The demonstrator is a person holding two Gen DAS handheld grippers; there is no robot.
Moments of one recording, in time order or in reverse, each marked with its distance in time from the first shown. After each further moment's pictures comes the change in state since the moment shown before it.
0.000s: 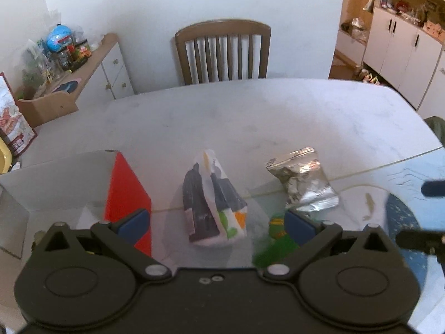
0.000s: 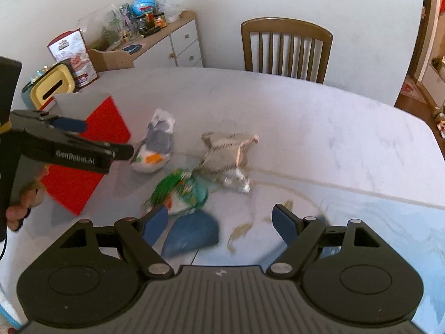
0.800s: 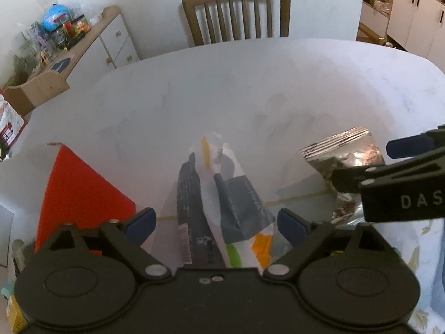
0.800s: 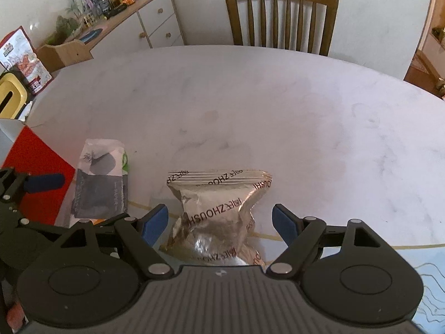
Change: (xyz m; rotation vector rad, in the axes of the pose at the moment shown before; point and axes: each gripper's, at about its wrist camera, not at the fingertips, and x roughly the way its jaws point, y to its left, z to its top) left arm 0.087 -0.004 0.011 -0.010 0.131 0.100; right arm 0.158 -0.016 0.069 0.095 0.128 -0.015
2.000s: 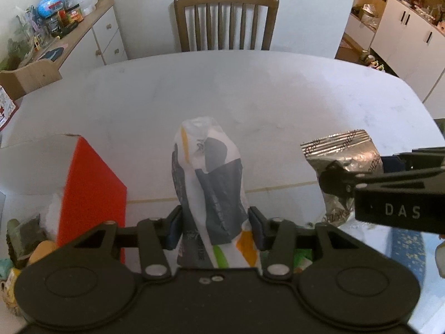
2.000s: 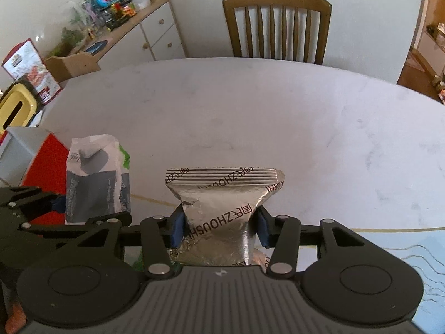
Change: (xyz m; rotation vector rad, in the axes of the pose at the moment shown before) left arm -0.055 0.007 -0.002 -0.074 0.009 -0.137; right arm -0.047 0.010 -0.011 0.031 -0.034 0.009
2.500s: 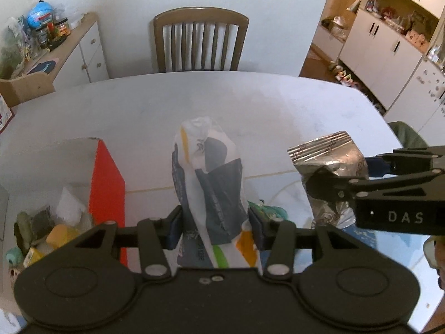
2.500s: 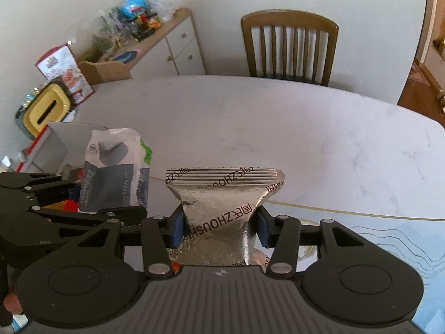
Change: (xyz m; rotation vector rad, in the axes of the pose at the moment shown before) left arm -0.074 0.012 -0.017 0.010 -0.051 -0.140; right arm -0.089 0.028 -0.020 -0.043 -0.053 0.042
